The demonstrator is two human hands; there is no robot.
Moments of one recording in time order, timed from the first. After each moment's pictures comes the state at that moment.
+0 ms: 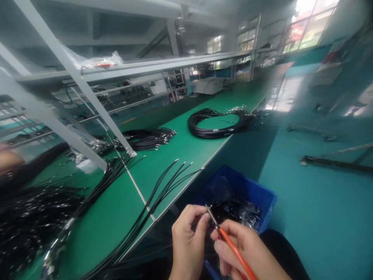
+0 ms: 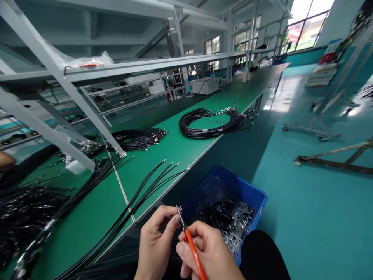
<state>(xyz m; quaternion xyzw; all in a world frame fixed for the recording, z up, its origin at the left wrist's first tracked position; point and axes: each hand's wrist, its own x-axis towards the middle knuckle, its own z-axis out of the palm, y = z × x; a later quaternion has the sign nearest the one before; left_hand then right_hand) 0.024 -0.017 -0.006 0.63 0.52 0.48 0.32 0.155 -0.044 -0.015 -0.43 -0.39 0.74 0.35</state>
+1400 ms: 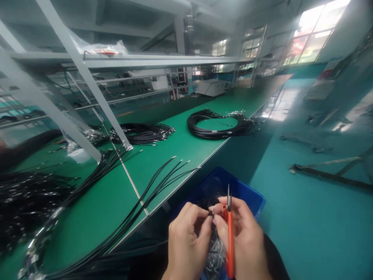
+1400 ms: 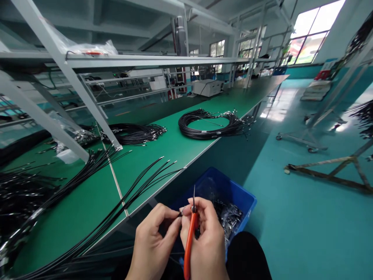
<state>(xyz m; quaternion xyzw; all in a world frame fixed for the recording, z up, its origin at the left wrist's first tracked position) 0.034 -0.027 0.004 0.70 0.53 0.43 0.23 0.134 -0.041 -0.008 -0.54 -0.35 0.42 0.64</state>
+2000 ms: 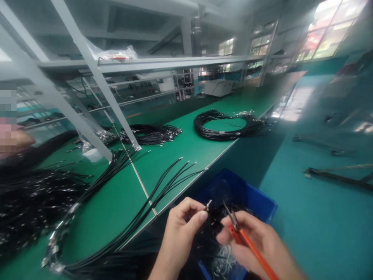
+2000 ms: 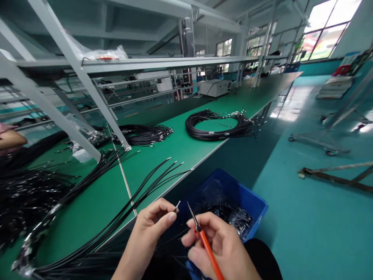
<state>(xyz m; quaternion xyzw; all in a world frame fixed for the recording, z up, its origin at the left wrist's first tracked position) 0.000 -0.011 0.008 0.58 0.49 0.45 0.47 0.167 -0.047 -0.009 -0.45 -0.43 0.62 0.48</state>
